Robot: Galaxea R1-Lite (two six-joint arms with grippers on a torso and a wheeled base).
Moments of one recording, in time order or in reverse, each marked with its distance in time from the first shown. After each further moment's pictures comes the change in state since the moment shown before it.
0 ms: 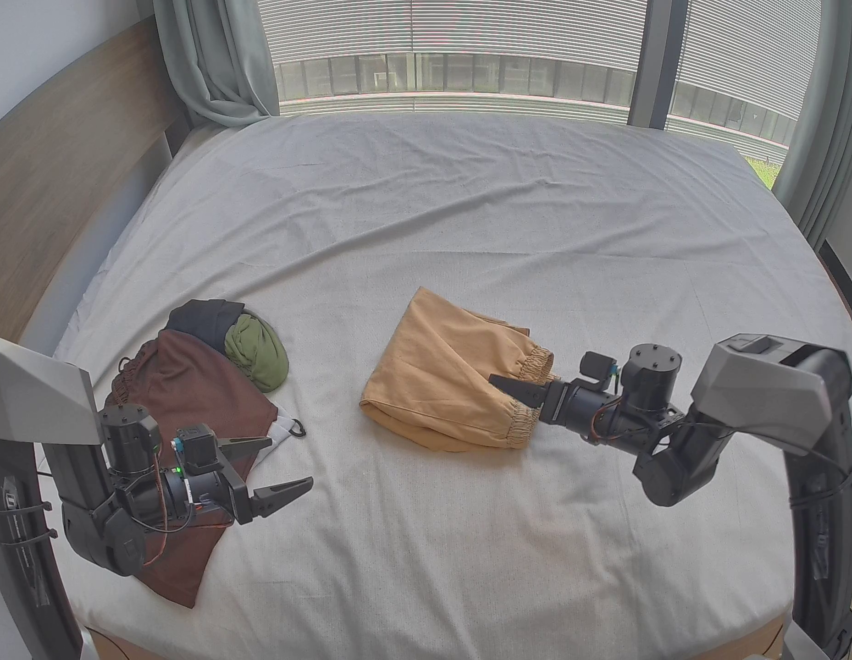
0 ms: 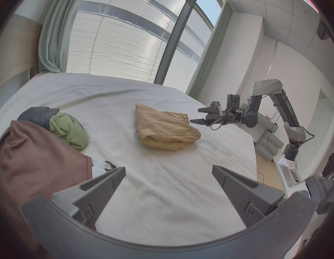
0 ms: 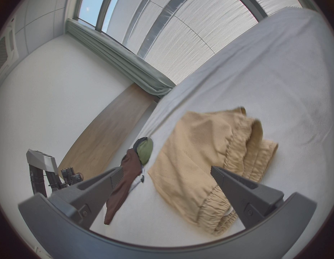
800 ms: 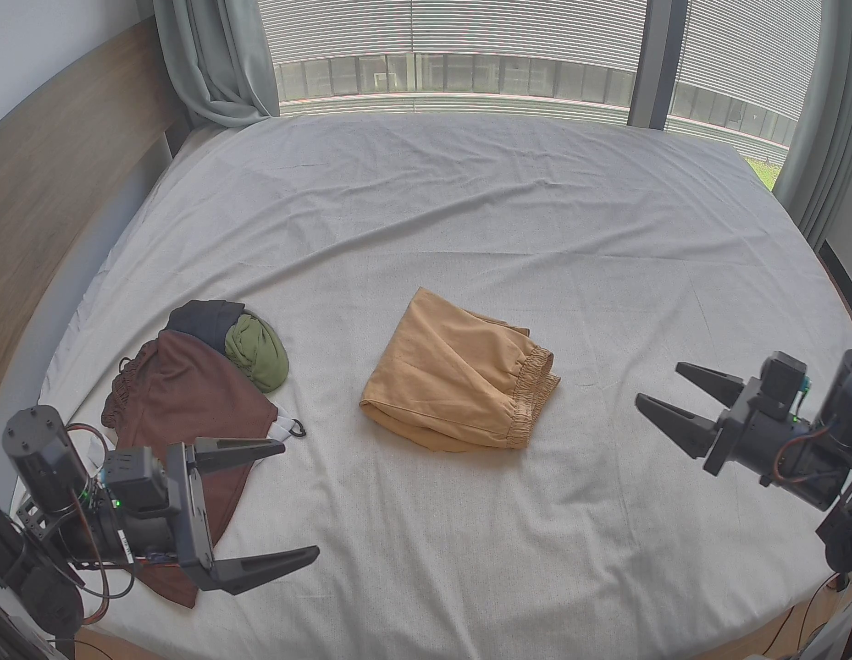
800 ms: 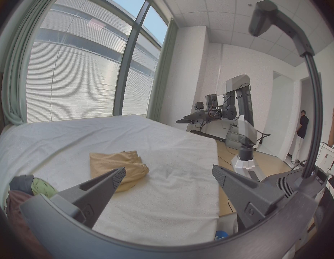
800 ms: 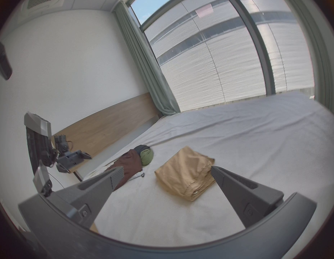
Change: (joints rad) left arm -0.201 -0.563 0.274 0.007 -0.125 0.030; right arm -0.066 -0.838 0.775 -0.003 -0.129 -0.418
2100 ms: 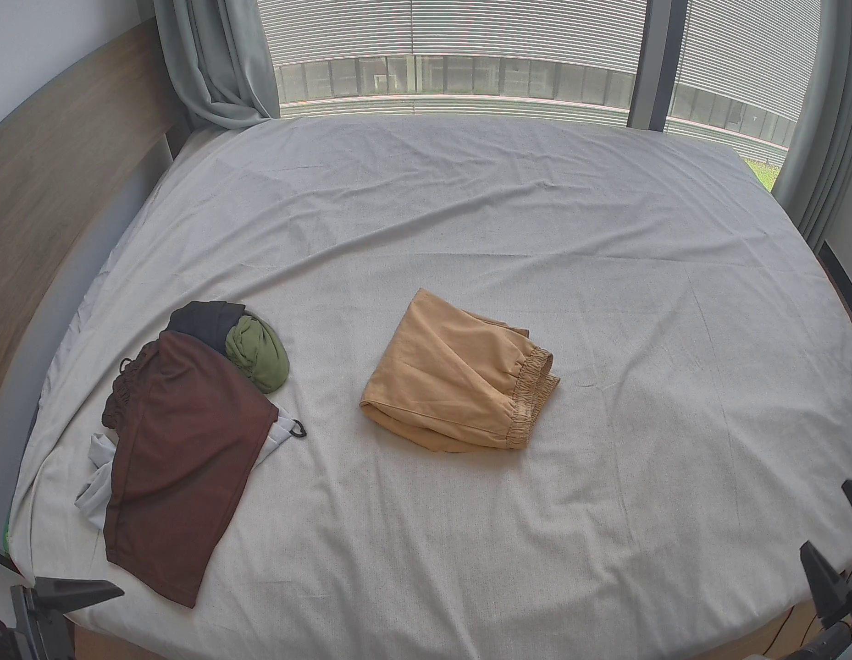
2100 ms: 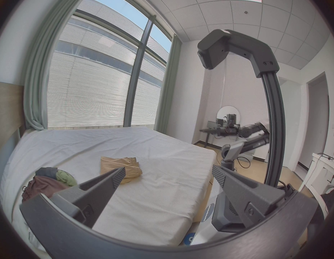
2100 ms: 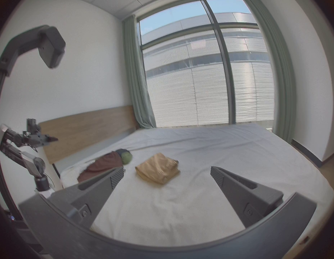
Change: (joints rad) left arm 0.014 -1.368 -0.024 1.241 0.184 -0.148; right arm -0.255 -1.363 0.130 1.166 -0.077 -0.102
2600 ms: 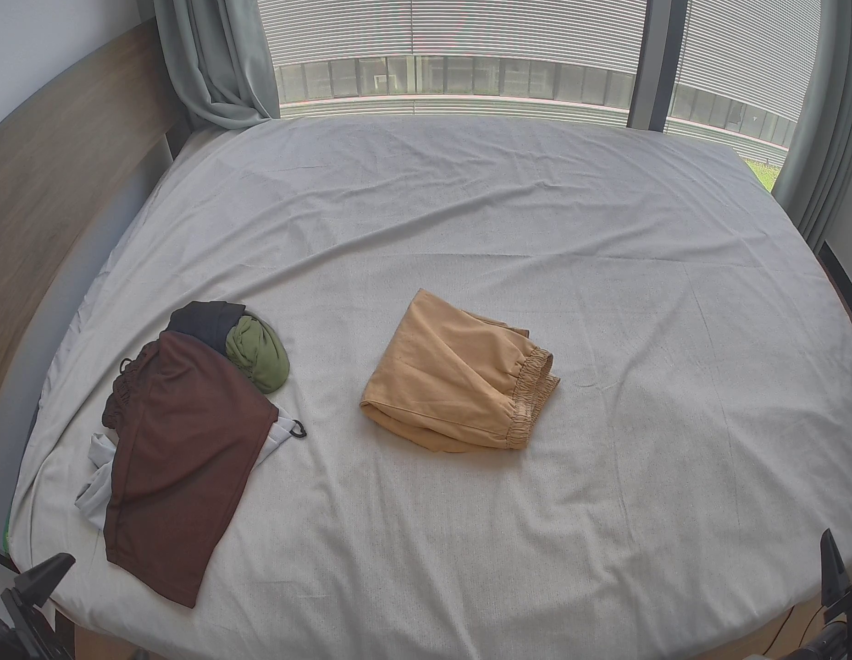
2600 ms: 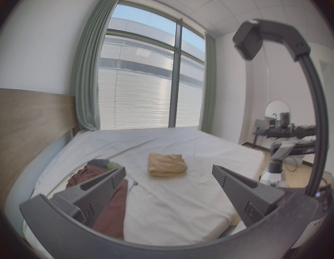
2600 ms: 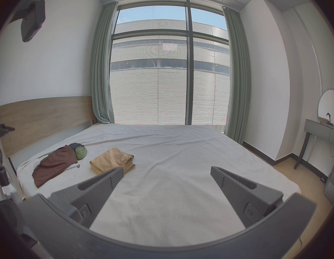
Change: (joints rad) left arm 0.164 -0.191 0.035 0.217 0.296 0.050; right arm -0.026 -0.184 0.000 0.162 -0.337 -0.046
